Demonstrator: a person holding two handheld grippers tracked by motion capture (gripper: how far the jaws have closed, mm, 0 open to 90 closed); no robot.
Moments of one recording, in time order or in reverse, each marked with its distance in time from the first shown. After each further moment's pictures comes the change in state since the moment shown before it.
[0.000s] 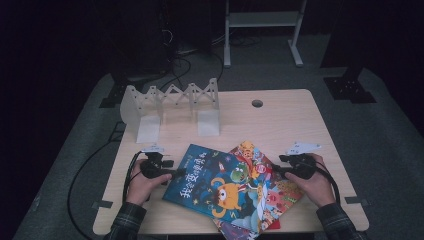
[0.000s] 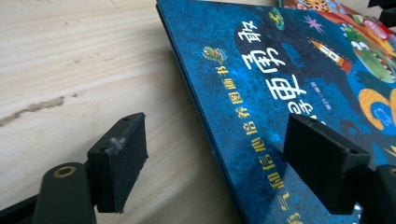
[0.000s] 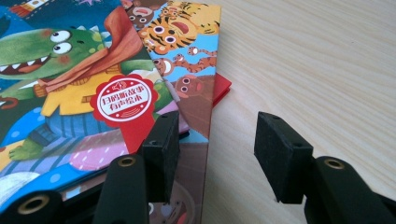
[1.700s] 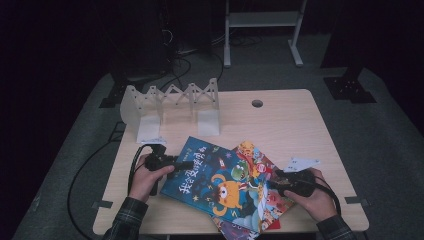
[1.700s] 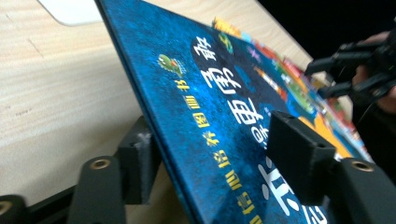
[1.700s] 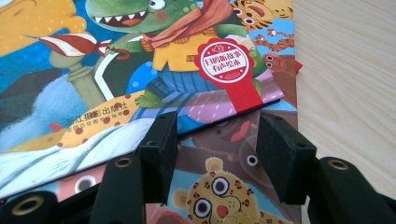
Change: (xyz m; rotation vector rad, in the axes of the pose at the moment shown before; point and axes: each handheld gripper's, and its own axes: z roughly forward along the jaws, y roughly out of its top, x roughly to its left) left arm -0.012 0.026 -0.002 -0.078 -0.215 -0.044; right arm 0.041 -0.016 -0.020 0.014 0.083 -0.063
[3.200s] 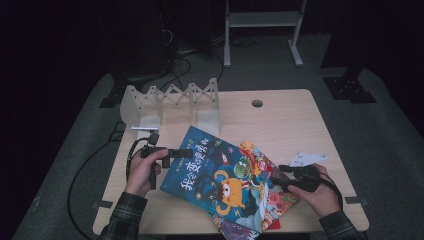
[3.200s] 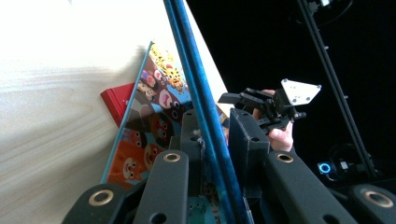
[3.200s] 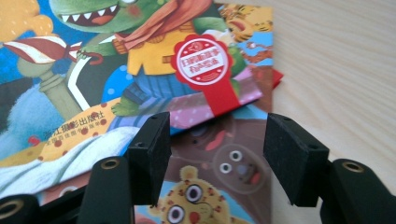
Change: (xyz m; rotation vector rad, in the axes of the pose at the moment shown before) left arm -0.014 0.036 -0.020 -0.011 -0.230 -0.364; right arm -0.019 -0.001 -0.005 -0.056 0.027 0.050
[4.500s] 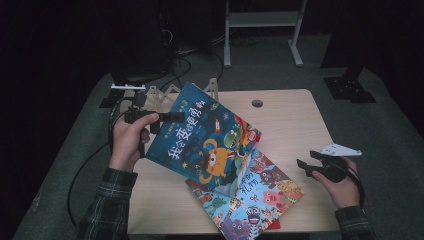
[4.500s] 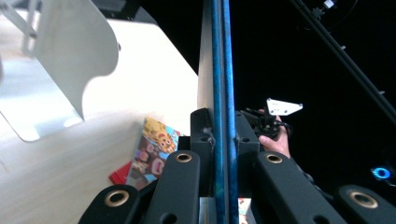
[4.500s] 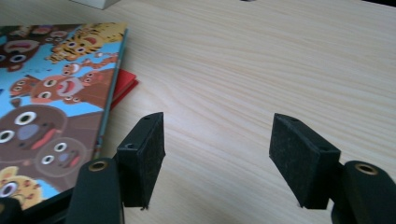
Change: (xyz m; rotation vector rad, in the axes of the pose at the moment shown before) left arm -0.105 0.071 -0.041 -0.090 0.138 0.281; right arm -0.065 -0.025 -0.032 -0.105 -0.265 0.144
